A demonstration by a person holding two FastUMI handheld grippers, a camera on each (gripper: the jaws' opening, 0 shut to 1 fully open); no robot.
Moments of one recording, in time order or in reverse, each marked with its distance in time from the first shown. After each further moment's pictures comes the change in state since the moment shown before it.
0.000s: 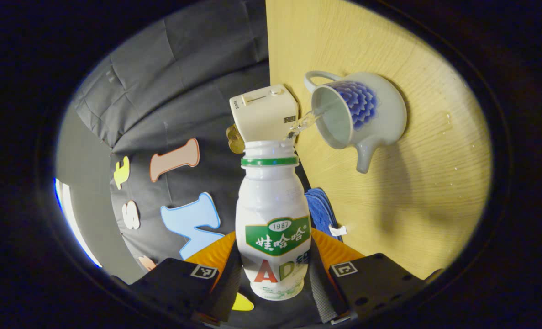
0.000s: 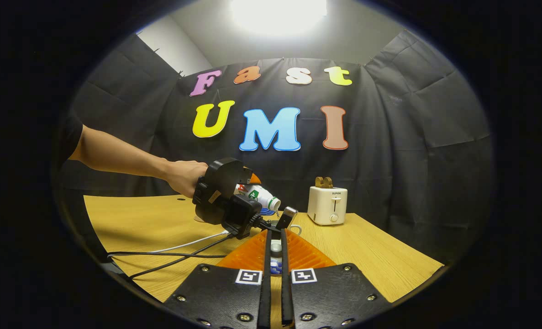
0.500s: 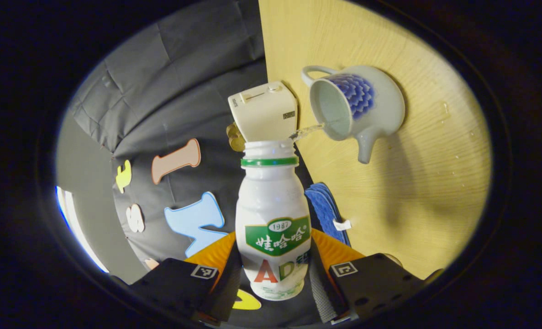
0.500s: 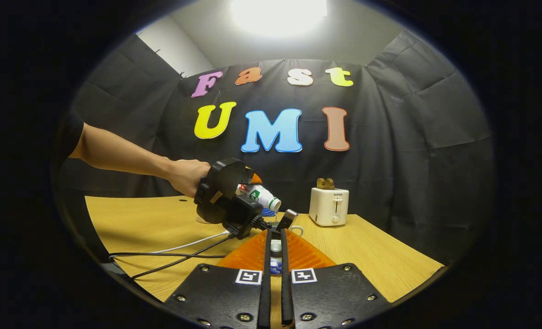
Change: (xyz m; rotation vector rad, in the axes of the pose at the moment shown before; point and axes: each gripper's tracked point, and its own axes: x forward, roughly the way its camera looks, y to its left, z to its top) left arm 0.002 0.001 -0.003 0.040 0.022 0.013; right arm -0.001 0.002 0.004 0.004 -0.010 0.011
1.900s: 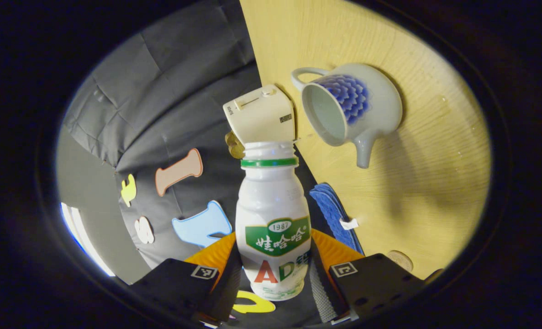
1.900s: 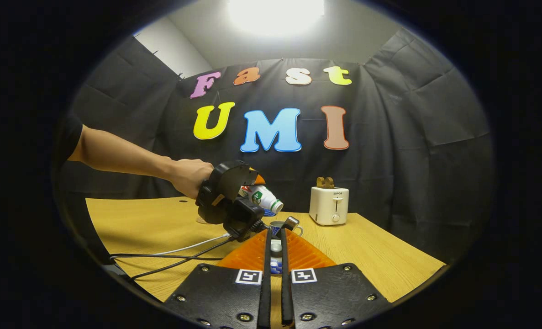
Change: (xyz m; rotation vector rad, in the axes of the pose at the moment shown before) left arm -0.002 0.001 0.005 0.085 -0.034 0.029; right arm 0.000 -0.002 -0.003 0.015 0.003 0.003
